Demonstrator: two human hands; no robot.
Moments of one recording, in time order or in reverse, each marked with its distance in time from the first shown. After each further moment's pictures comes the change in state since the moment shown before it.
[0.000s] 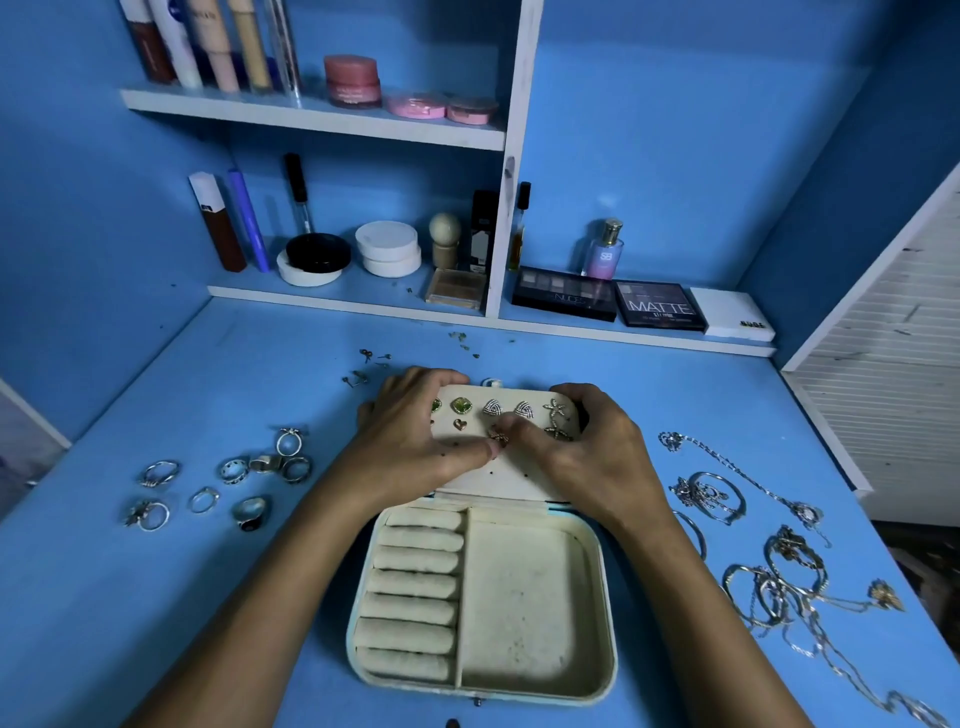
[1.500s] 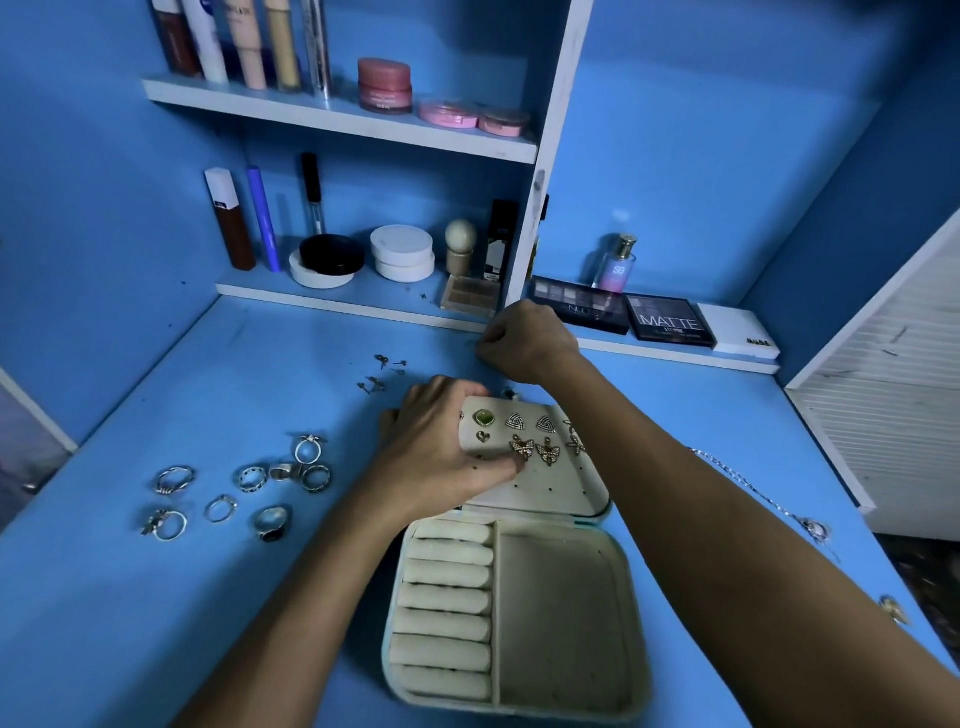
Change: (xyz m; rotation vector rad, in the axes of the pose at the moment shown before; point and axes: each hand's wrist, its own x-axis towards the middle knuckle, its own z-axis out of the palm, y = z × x) left_hand 0.006 -0.008 0.005 0.035 0.035 0.051; right_hand 0.129 -0.060 0.060 -0.537 -0.159 -0.162
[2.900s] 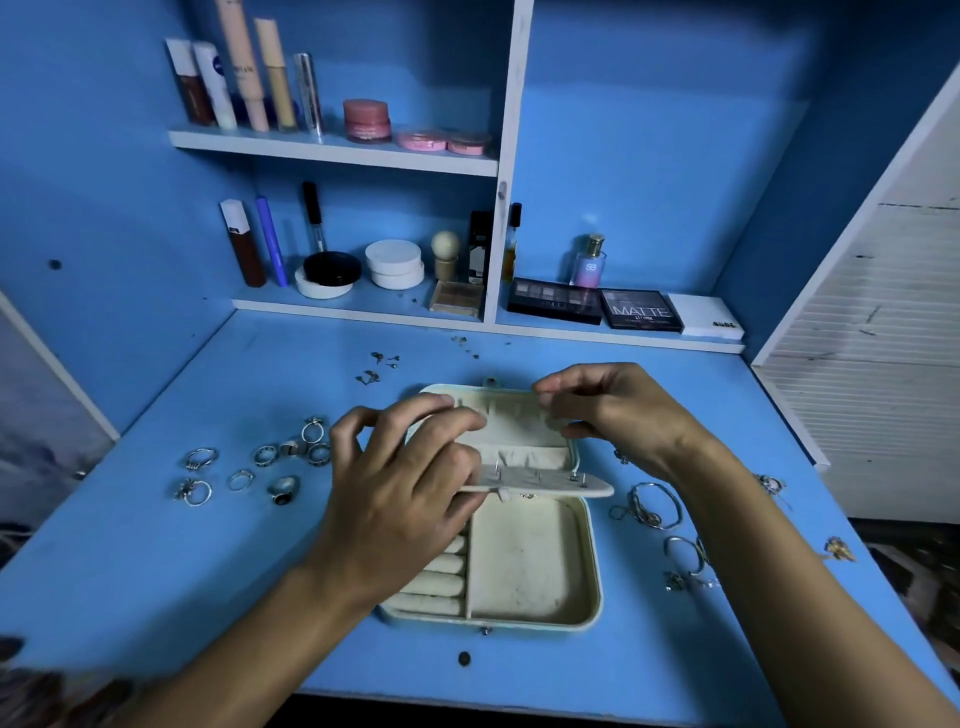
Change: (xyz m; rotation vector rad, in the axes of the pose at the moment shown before) left_hand -0.084 0.033 -0.014 0.508 0.761 0.773; right_hand -0.146 0.064 -0.057 0.902 -0.182 0.066
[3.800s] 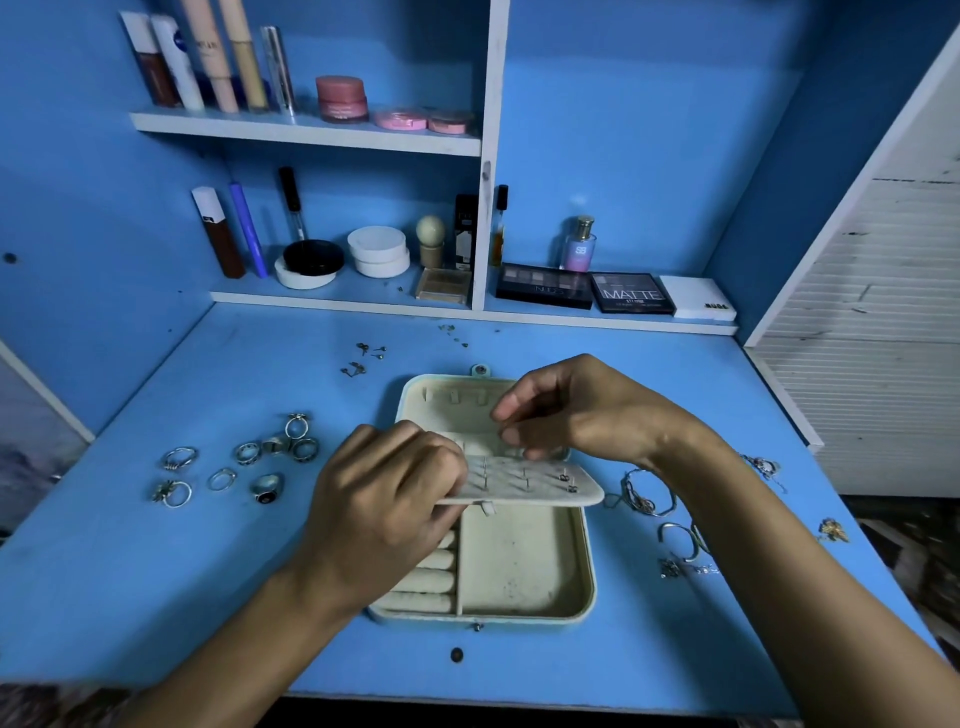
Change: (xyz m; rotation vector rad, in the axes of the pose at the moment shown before) left_hand -0.002 -0.001 -0.001 -0.212 -0.116 0.031; right_hand -0.012 -0.014 0.012 -0.232 -0.268 -0.015
